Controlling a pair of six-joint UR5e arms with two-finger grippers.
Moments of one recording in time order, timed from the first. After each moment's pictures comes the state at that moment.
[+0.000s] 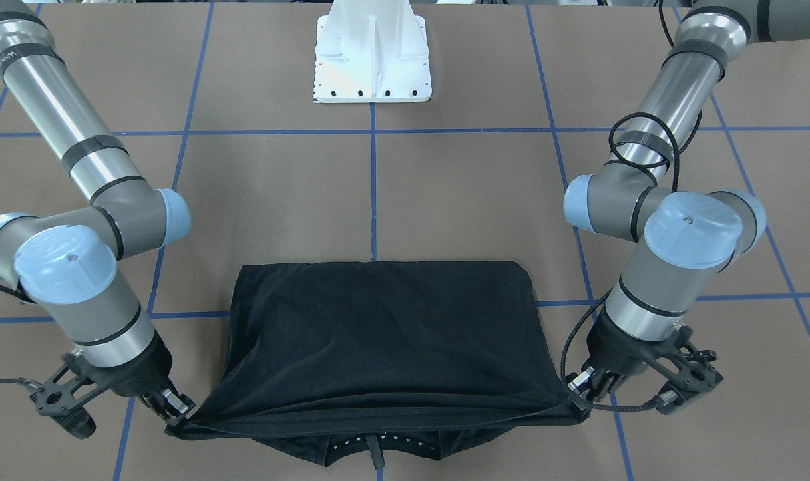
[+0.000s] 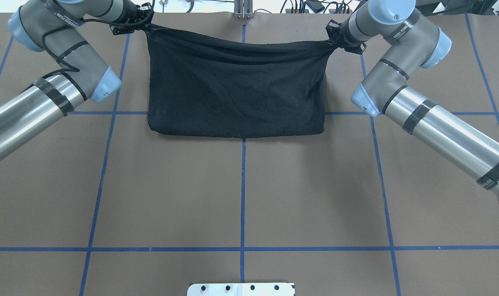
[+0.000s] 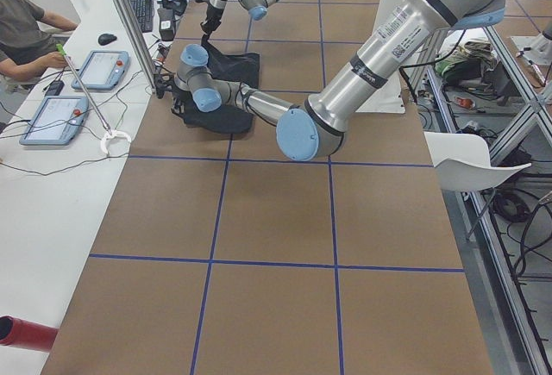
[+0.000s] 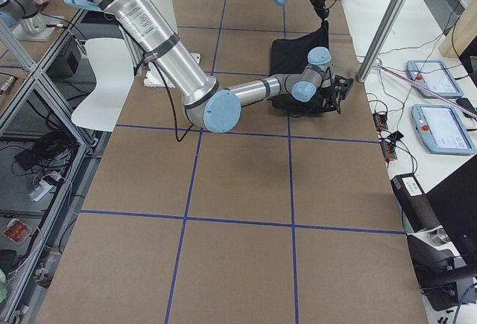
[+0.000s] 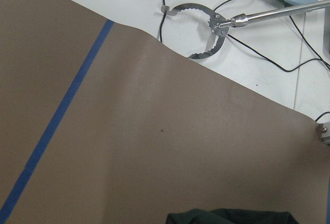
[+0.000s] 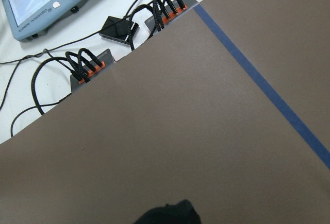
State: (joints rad) left arm -0.97 -2.36 -1.08 -2.27 -1.87 -1.39; right arm 0.93 -0.83 1.07 -0.91 1.81 1.55
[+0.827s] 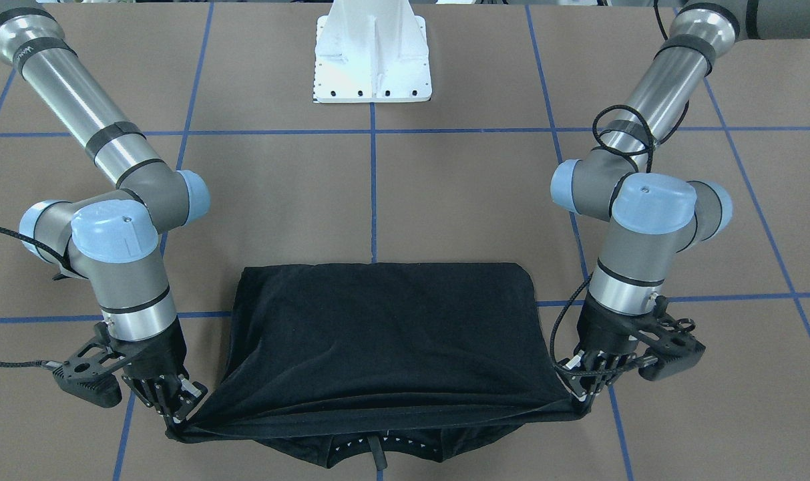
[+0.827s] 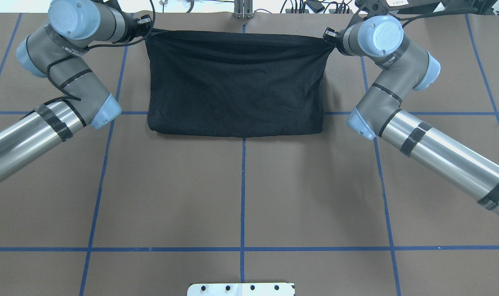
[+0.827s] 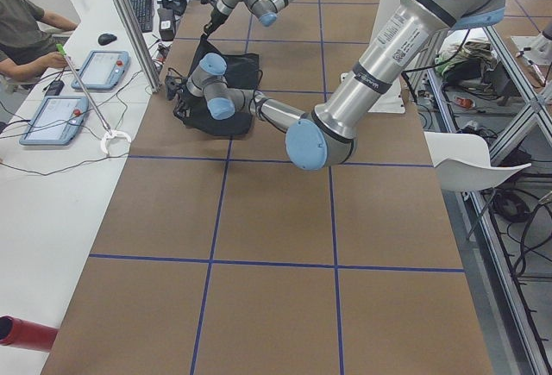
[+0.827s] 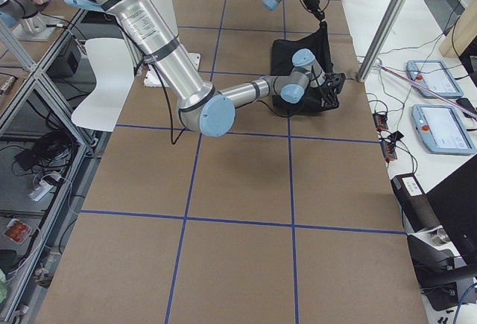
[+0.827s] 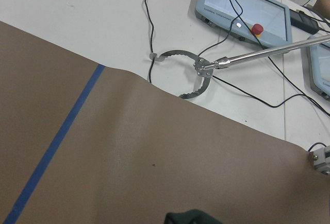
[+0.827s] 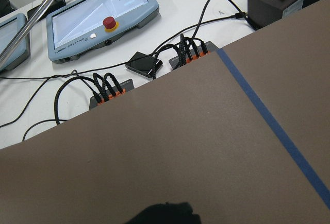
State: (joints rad) left arm -0.91 -2.26 -1.17 -2.34 -1.67 -1.36; right arm 0.86 -0.90 1.12 -0.82 1.55 1.43
